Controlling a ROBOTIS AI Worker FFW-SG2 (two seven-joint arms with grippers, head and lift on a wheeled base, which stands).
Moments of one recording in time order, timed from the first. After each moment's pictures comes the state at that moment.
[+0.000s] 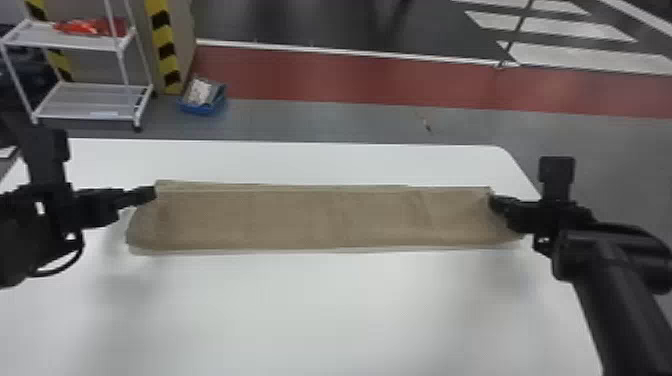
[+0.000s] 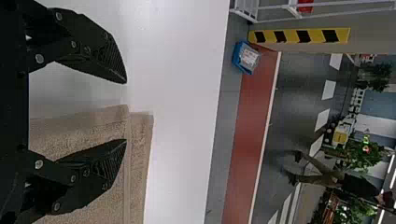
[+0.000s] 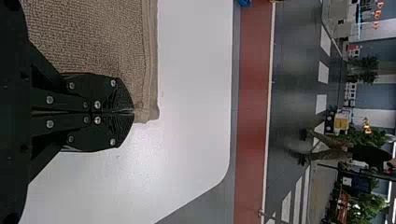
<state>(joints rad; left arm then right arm) -0.31 0.24 0.05 -1.38 0.30 0.76 -0.20 -0.47 -0.31 -0.30 -0.89 0.13 0.37 0.39</state>
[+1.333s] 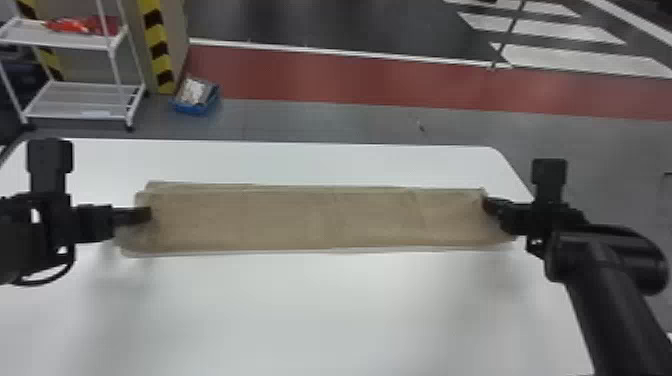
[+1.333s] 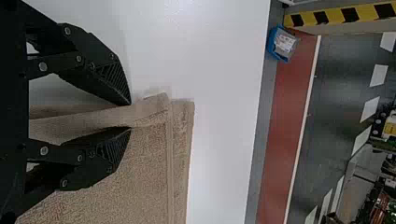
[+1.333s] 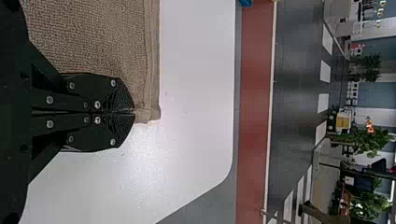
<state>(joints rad) -0.32 0.24 0.03 -1.40 0.25 0.93 -0.26 -0.46 -0.31 -0.30 -0.92 0.12 0.39 0.39</state>
